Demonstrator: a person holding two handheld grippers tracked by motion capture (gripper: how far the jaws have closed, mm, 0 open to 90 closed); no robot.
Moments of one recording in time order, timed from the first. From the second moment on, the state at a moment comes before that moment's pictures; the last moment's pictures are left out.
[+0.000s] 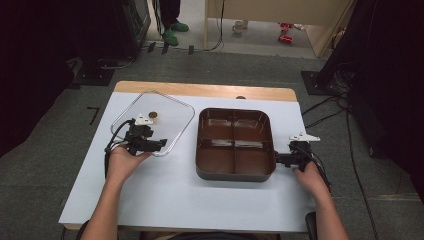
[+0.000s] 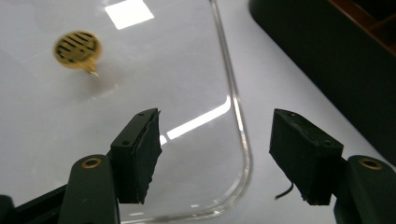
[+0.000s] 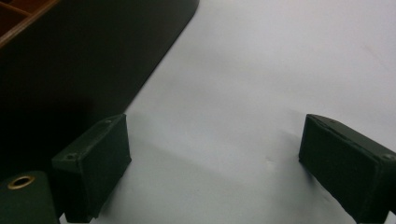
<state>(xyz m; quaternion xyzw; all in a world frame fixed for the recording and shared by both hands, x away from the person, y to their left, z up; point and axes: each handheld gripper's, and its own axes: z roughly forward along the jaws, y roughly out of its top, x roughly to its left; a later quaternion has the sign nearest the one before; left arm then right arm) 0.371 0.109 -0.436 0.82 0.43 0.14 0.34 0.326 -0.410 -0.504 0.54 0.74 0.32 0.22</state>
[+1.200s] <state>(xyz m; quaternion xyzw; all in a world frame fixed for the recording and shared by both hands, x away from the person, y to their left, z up) 0.470 0.128 -0.474 0.80 0.48 0.16 0.32 0.326 -0.410 -0.504 0.54 0.74 0.32 0.22</state>
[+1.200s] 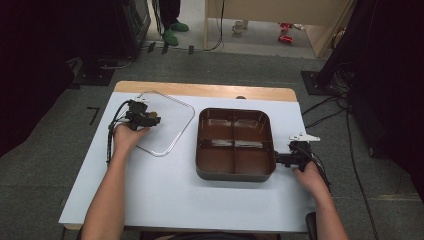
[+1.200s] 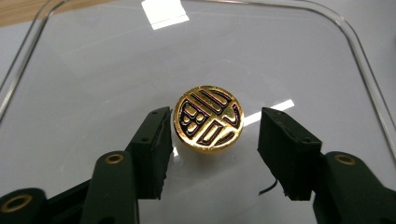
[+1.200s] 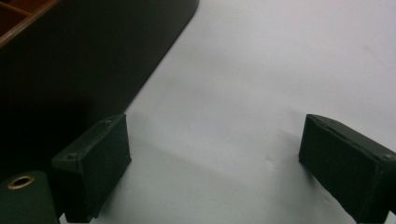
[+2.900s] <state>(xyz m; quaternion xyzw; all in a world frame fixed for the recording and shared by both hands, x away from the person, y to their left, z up) 0.410 0.102 -0.345 0.80 0.39 0.13 0.43 0.327 -0.410 -0.504 0.54 0.74 0.32 0.22</state>
